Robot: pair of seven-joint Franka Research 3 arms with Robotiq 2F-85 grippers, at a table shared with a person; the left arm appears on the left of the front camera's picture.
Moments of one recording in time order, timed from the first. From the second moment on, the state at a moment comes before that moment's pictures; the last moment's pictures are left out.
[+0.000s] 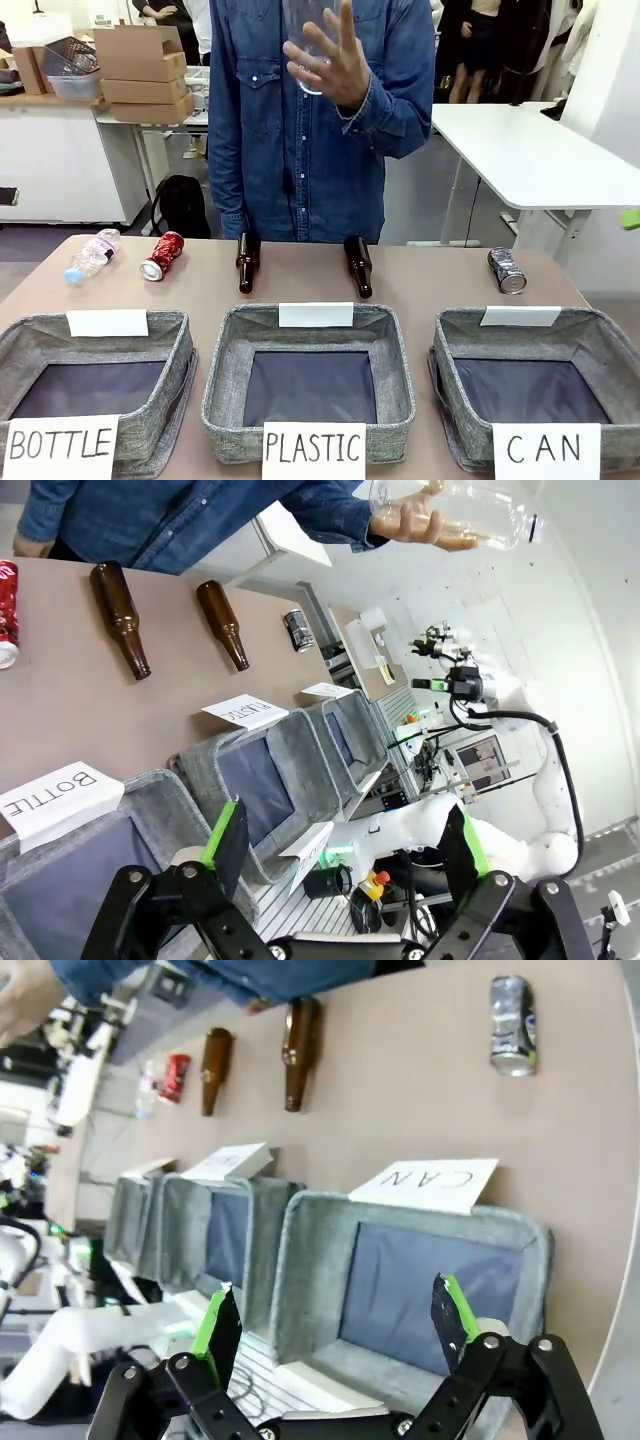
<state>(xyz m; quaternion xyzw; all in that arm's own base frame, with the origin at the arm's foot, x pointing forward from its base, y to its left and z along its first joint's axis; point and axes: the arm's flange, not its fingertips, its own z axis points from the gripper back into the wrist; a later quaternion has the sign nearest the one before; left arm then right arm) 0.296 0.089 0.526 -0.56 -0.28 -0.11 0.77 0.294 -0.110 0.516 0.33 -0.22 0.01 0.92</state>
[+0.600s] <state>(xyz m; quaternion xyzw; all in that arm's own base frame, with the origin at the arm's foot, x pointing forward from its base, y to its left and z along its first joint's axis) 0.298 0.089 0.525 -0.56 -0.28 -0.11 0.77 0.494 -0.079 0.419 0.15 -0.16 0.08 0.97</state>
